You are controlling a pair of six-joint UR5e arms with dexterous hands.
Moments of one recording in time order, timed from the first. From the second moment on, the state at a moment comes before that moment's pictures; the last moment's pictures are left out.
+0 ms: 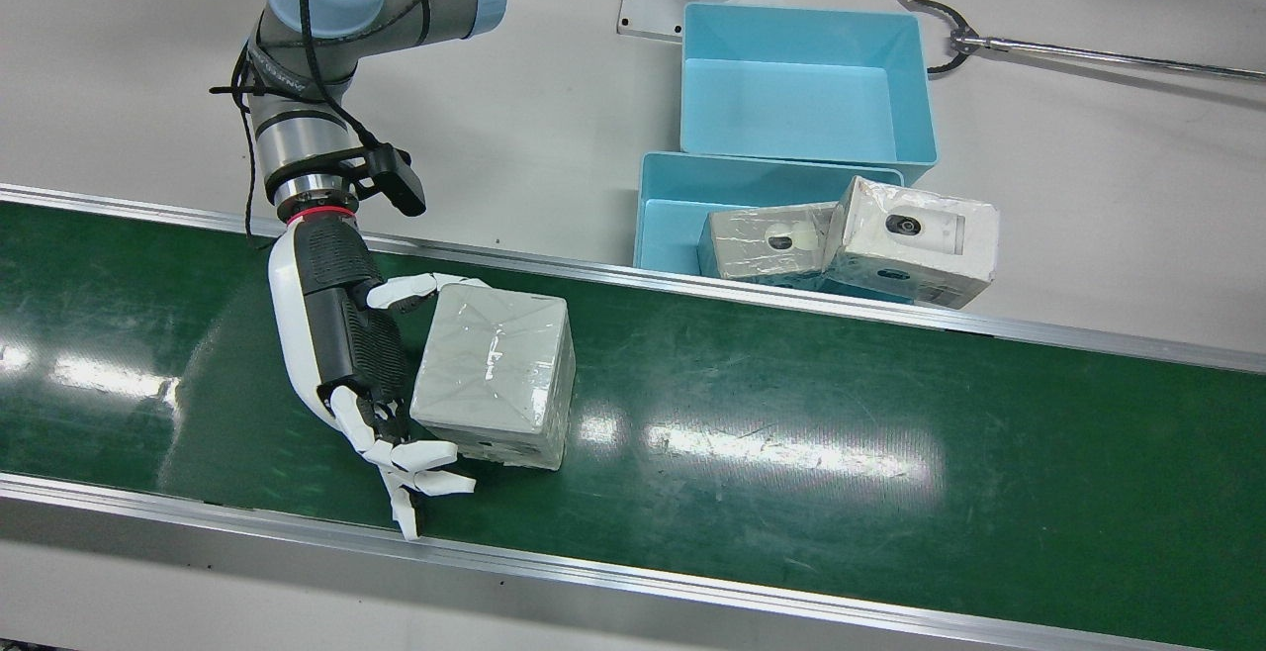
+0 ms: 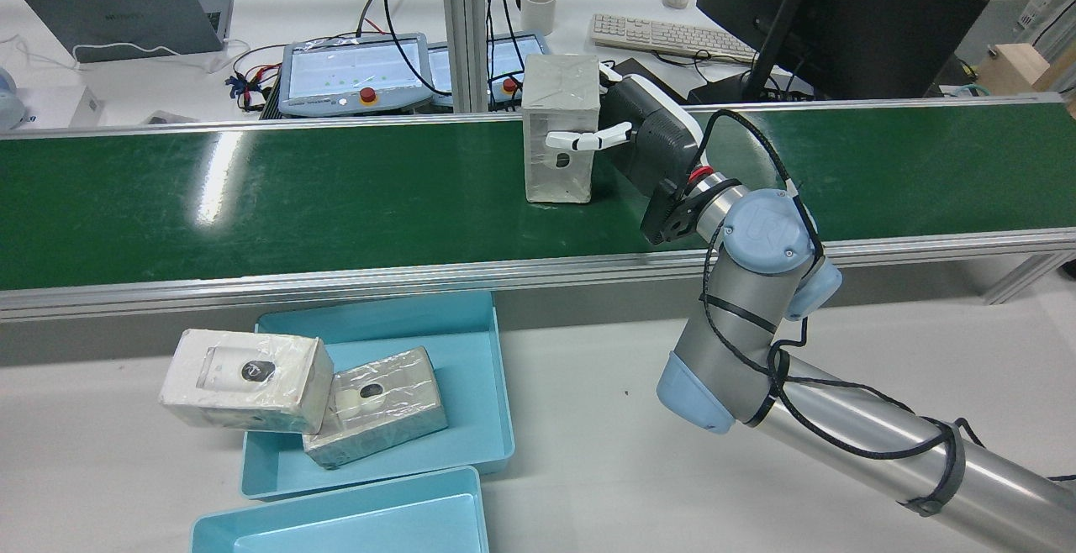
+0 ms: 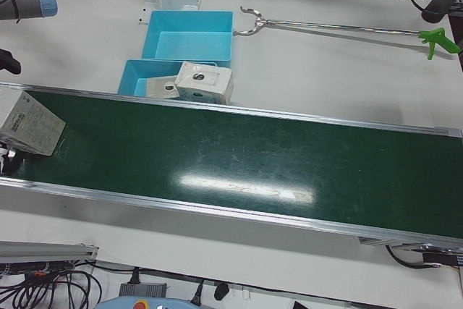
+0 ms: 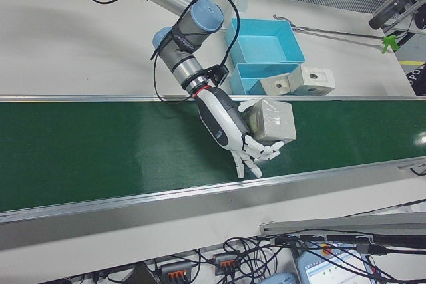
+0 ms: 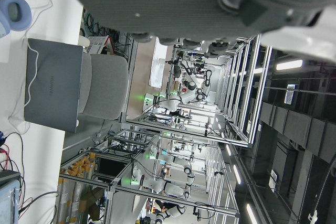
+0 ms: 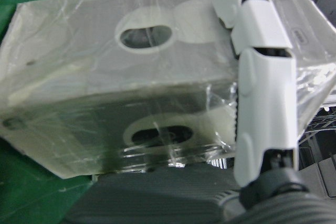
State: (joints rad) left arm -1.81 -1.79 -1.75 0.44 1.92 -0.15; right arm 0.78 -0.92 1.60 -3.46 -1.17 -0.09
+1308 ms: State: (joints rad) left arm -1.81 -1.79 -1.75 0.44 1.92 -0.15; right arm 0.55 -0.92 2.04 -3.71 -1.04 -0.39
